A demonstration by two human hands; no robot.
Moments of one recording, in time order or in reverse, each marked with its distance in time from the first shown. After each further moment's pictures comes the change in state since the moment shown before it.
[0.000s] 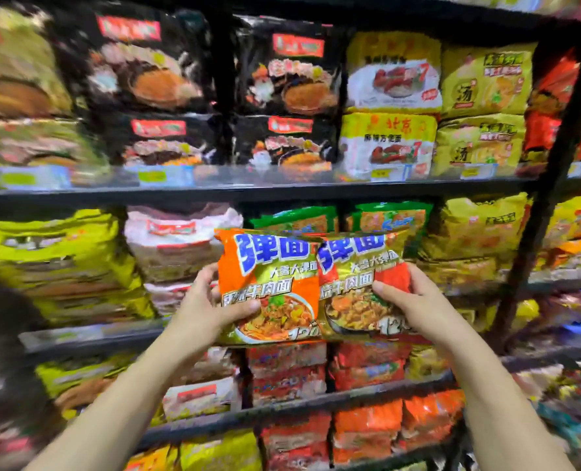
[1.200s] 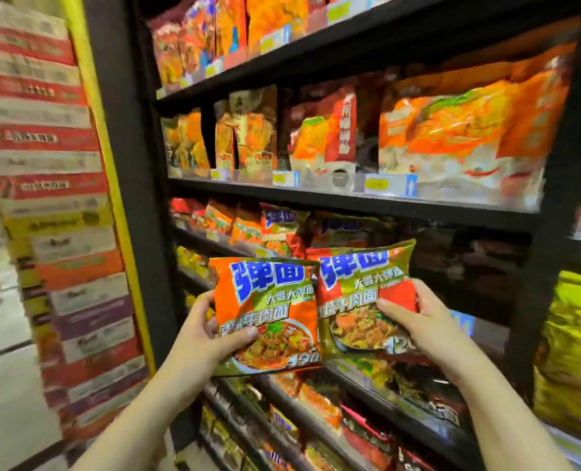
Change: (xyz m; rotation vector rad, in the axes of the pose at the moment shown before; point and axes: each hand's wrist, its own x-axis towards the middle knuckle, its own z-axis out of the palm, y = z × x) left_hand -0.254 0.076 -0.604 0.145 0.922 0.061; right_hand -0.021 -0.211 0.733 0.294 -0.846 -0.220
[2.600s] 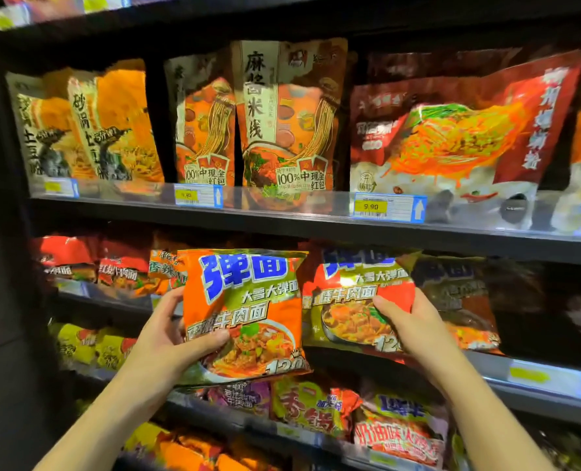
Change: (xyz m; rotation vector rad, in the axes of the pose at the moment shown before) left_hand 0.407 -0.041 -0.218 -0.104 -0.394 0.036; right_hand 0.261 0.008 0.246 -0.155 0.563 0.090
